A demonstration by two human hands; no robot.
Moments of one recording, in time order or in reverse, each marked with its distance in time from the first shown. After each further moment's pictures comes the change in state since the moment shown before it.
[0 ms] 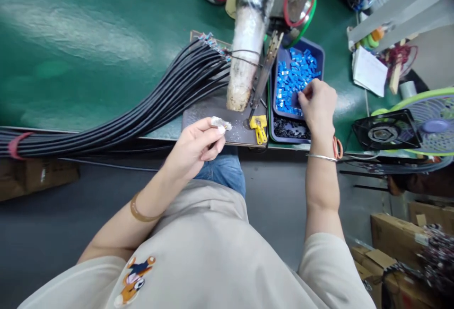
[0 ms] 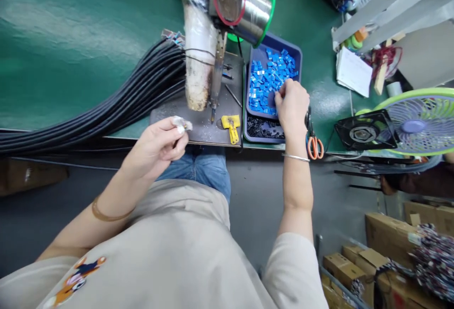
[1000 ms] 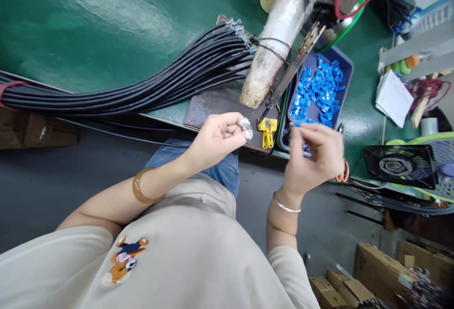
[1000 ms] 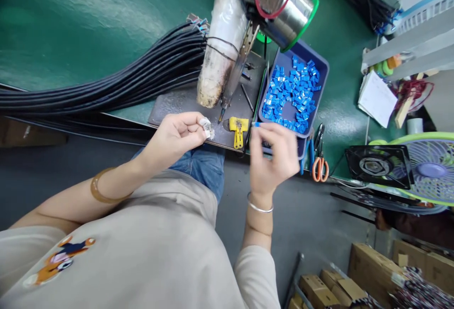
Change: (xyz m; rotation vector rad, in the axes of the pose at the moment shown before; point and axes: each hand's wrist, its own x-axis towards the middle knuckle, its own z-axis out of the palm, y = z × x) left_hand 0.013 -0.016 0.023 0.369 0.027 0.230; right_hand -0.111 -0.077 -0.021 0.660 0.566 -0.273
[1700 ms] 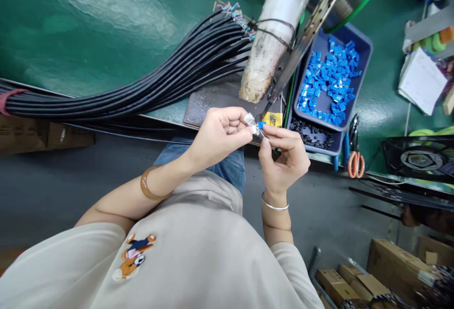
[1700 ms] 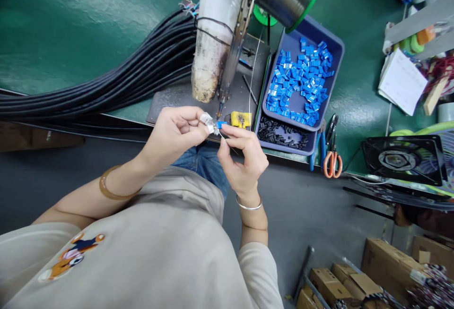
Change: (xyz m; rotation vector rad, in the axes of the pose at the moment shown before) left_hand 0.007 0.003 0.007 0.051 0.067 0.022; right_hand -0.038 -0.020 0.021 0.369 -0.166 0.108
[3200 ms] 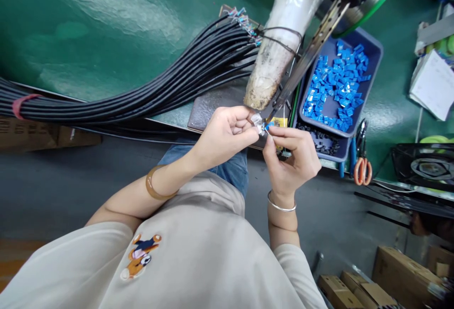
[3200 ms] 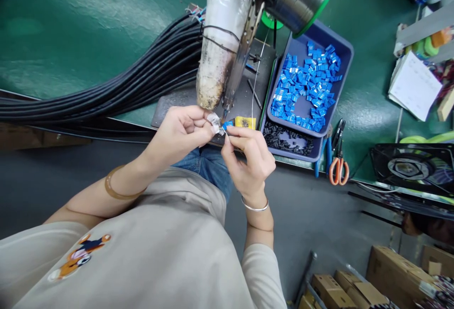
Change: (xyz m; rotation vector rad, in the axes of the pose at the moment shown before) left_hand 0.008 0.002 -0.003 0.033 -0.064 0.013; right_hand 0.017 0.001 -0.001 -0.174 -0.020 -0.142
